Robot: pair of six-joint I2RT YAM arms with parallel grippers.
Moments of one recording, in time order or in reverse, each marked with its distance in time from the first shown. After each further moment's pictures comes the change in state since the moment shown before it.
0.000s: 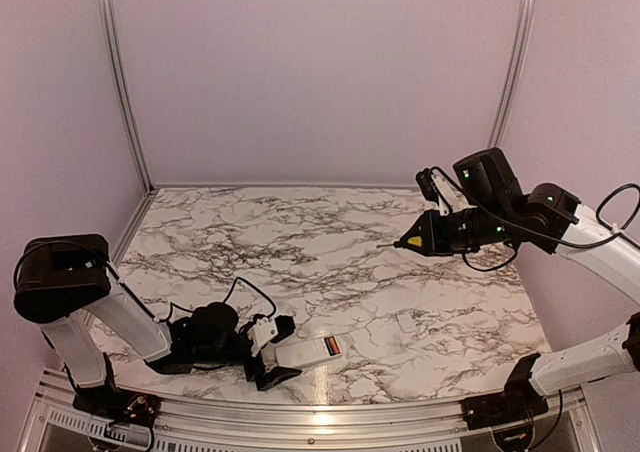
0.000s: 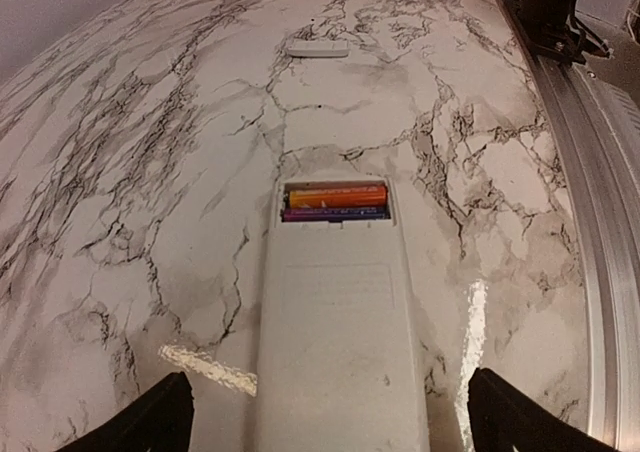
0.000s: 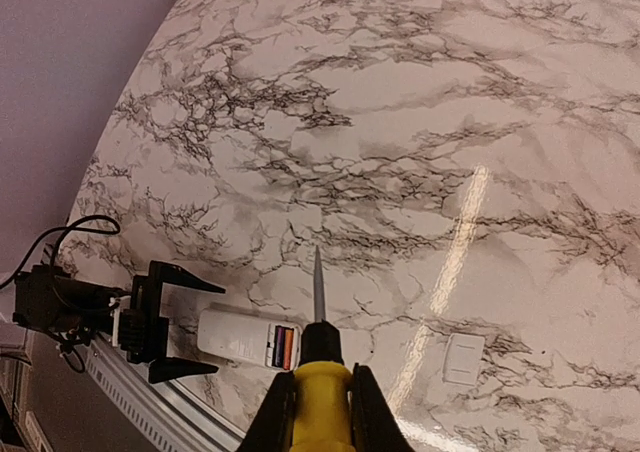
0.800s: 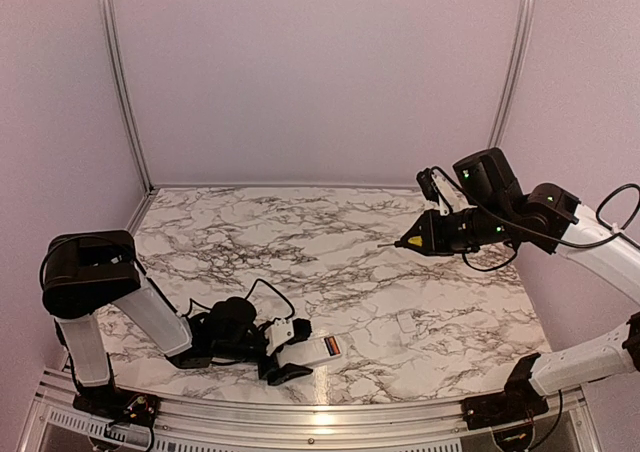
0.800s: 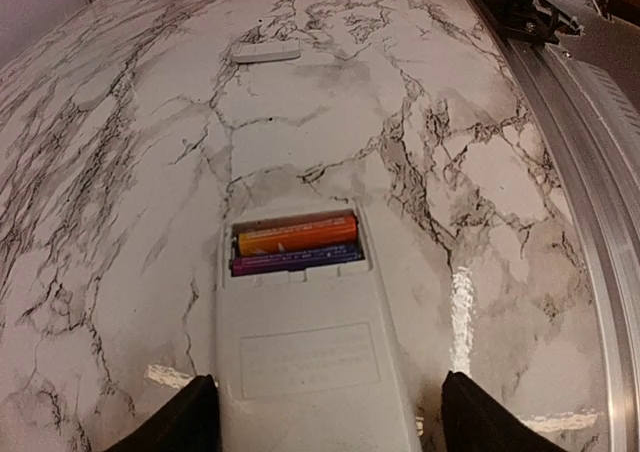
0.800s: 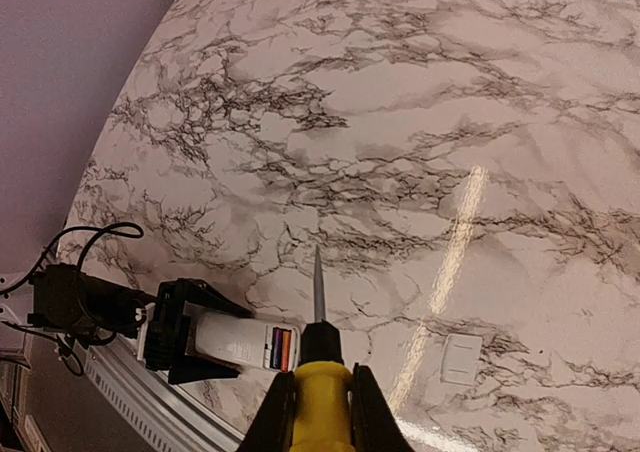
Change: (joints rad) left arm 0.031 0.146 0.124 -0.003 0.137 0.077; right arm 0.000 0.000 0.000 -0.001 0.010 0.006
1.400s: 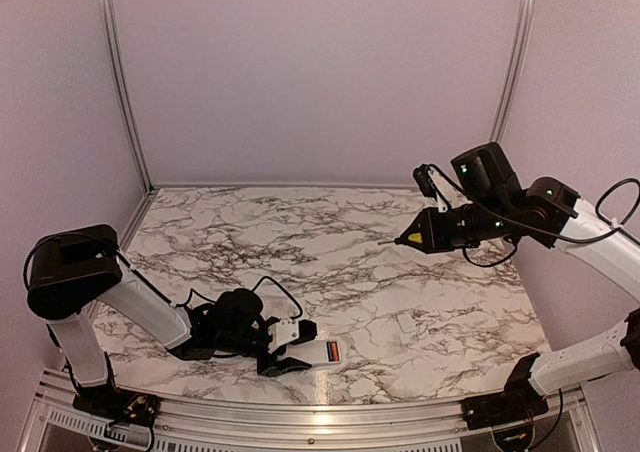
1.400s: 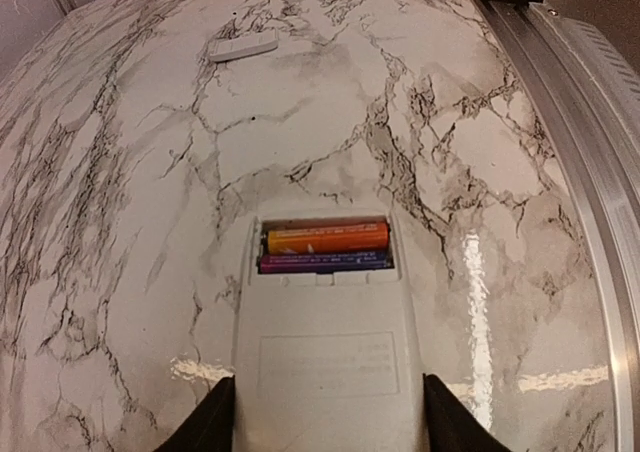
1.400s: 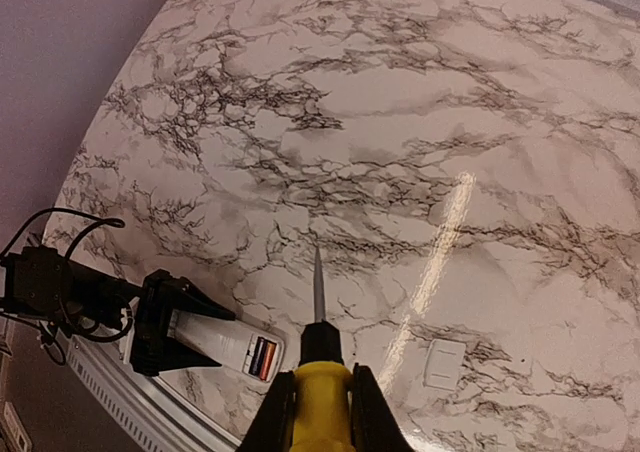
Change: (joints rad) left arm 0.011 -0.056 0.062 -0.183 0.023 0.124; right arm 0.000 0.020 0.031 -0.031 0.010 -0.061
